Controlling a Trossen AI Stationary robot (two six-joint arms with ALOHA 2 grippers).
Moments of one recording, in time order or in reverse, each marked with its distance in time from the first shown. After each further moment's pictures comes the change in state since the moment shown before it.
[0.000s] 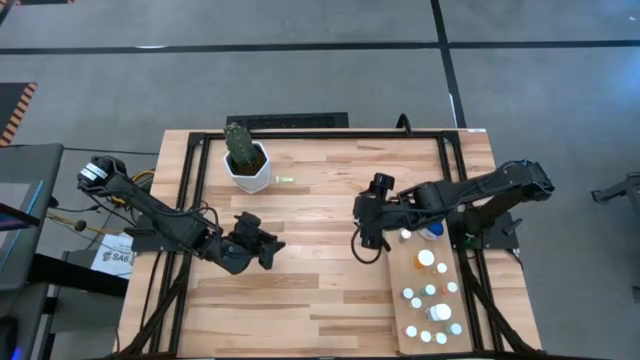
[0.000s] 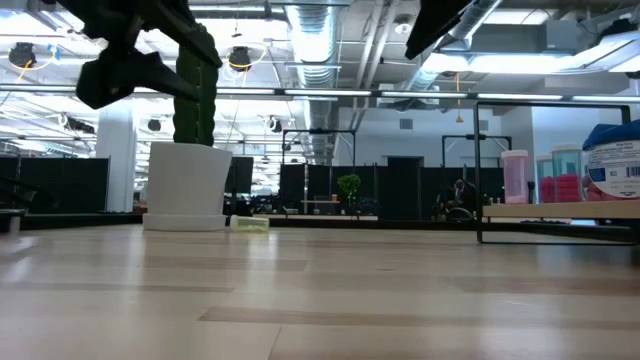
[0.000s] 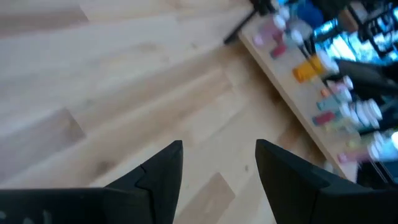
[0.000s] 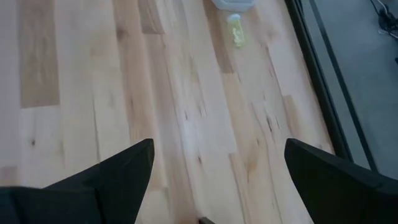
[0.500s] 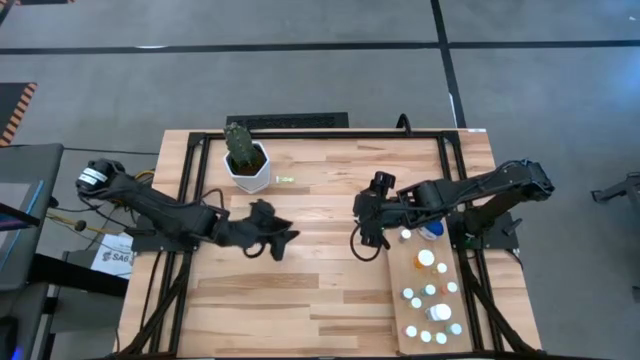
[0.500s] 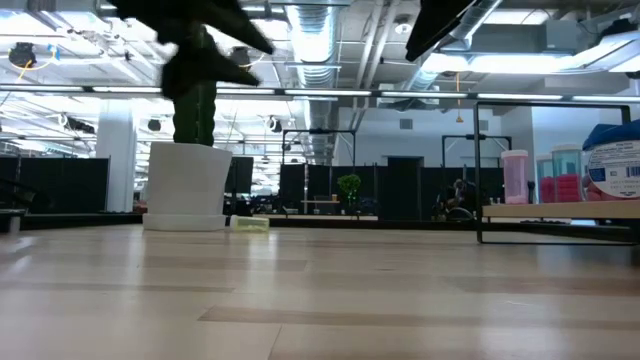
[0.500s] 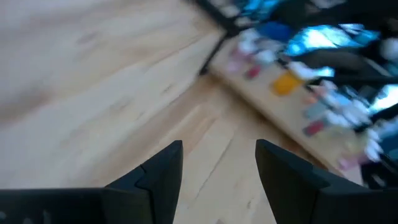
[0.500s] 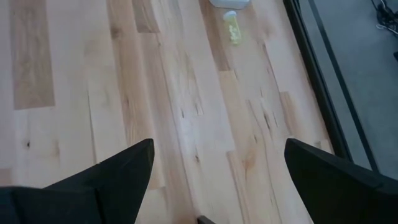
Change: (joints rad) left arm 0.172 0.022 0.000 0.229 0.121 0.406; right arm -0.016 0.000 0.000 -0.014 0.000 0.011
